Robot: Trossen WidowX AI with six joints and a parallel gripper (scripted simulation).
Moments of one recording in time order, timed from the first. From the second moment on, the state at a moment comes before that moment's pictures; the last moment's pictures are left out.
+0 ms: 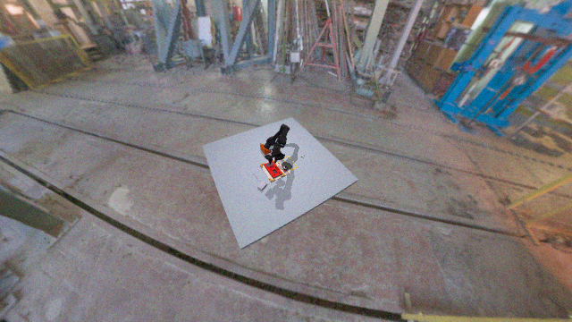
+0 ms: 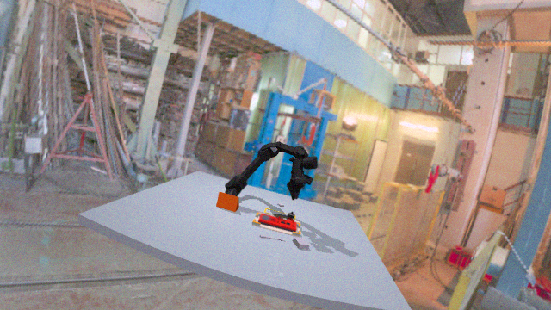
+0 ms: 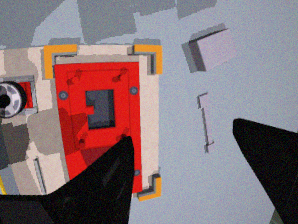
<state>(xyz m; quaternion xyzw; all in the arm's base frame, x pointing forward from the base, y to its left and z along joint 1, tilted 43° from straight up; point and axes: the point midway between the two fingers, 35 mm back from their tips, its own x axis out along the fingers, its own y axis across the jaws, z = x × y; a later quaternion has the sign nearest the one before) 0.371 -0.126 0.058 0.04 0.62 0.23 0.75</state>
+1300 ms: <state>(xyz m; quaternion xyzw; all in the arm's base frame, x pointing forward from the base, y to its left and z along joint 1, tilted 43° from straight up) 0.361 0.059 0.050 0.21 0.67 0.31 0.64</state>
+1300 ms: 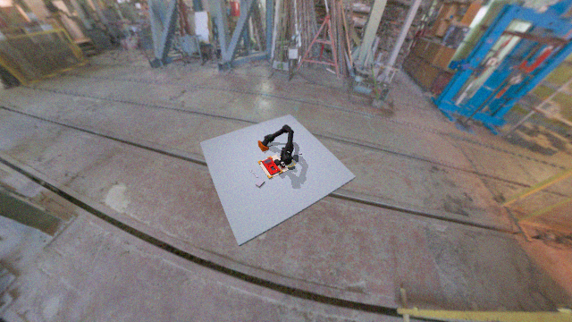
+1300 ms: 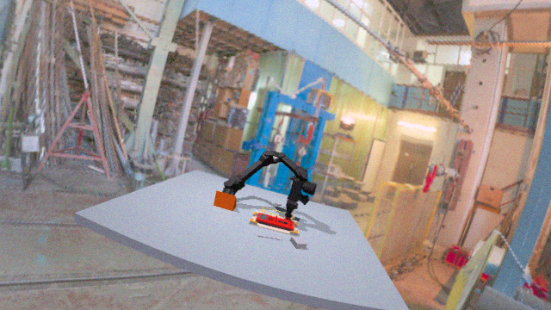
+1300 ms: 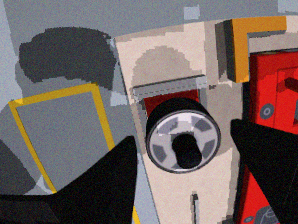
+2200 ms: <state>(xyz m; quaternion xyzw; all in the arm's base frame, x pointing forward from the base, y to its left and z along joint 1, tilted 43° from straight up) 0.362 0.055 0.054 0.21 0.67 0.31 0.64</state>
